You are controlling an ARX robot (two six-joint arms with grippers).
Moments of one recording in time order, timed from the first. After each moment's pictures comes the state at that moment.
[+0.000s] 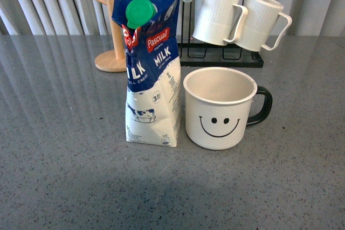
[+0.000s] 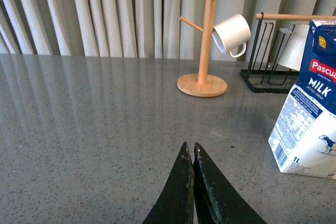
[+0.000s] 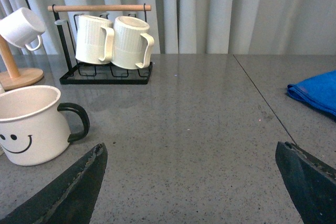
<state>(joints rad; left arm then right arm) 0.00 0.17 0.01 0.17 0.00 -0.01 0.00 0.00 0.01 0.00 0.00 0.01</state>
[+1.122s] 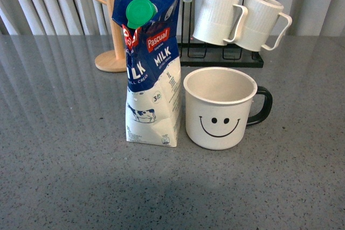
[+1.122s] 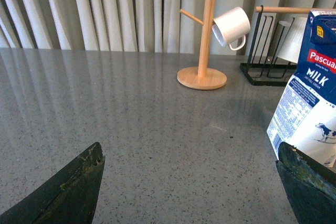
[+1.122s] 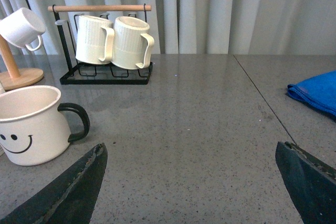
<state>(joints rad) 0.00 0.01 0.01 0.00 0.00 -0.01 0.00 0.00 0.01 0.00 0.00 0.01</state>
